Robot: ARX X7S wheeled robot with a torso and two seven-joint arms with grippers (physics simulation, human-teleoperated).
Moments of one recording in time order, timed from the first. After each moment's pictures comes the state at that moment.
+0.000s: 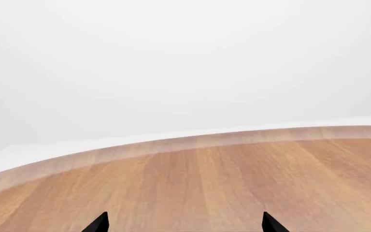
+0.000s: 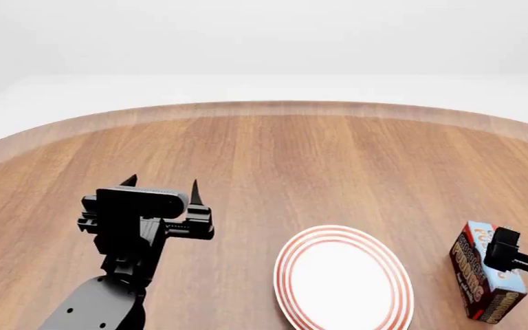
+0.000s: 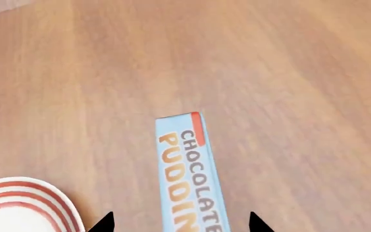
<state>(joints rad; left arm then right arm) -0.31 -0.31 0.22 0.42 -0.36 -0.62 -0.29 0.49 0.98 -0.12 0.30 1.22 0.84 0.27</state>
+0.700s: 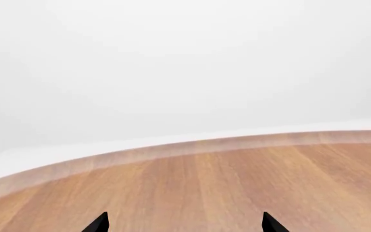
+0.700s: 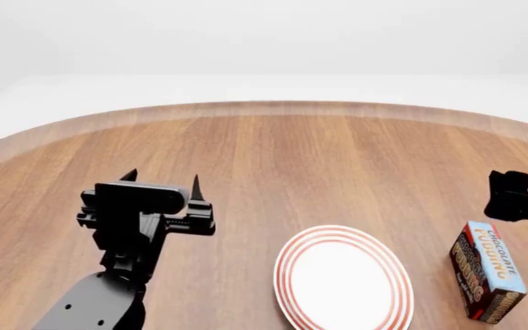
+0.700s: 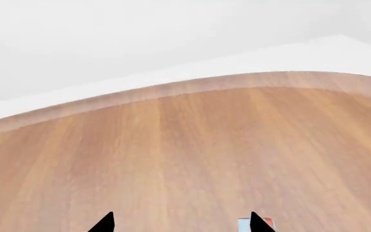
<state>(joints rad) -0.34 -0.32 0.23 0.45 -0.38 -0.64 -0.30 0.36 1.05 0.14 -0.17 1.40 0.79 0.41</state>
